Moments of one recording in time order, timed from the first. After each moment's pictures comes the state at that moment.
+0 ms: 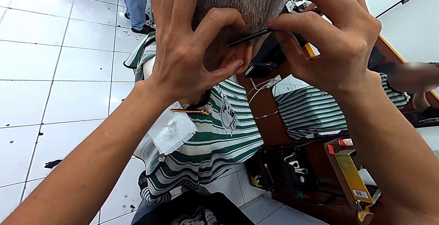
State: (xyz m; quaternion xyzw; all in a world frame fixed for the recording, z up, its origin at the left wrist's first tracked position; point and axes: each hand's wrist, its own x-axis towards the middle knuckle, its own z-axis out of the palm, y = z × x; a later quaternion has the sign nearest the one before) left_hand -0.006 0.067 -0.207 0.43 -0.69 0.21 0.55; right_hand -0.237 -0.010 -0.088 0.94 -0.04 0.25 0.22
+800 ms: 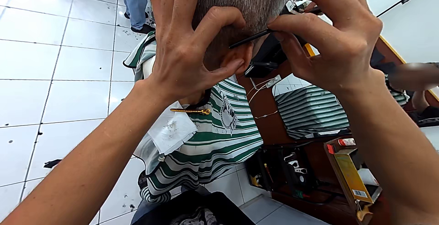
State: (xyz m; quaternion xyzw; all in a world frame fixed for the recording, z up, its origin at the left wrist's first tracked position) left_hand -0.007 0.066 -0.208 0.43 -0.68 0.21 0.55; right_hand -0.238 -0.012 -0.087 0.94 -0.02 0.24 0.22
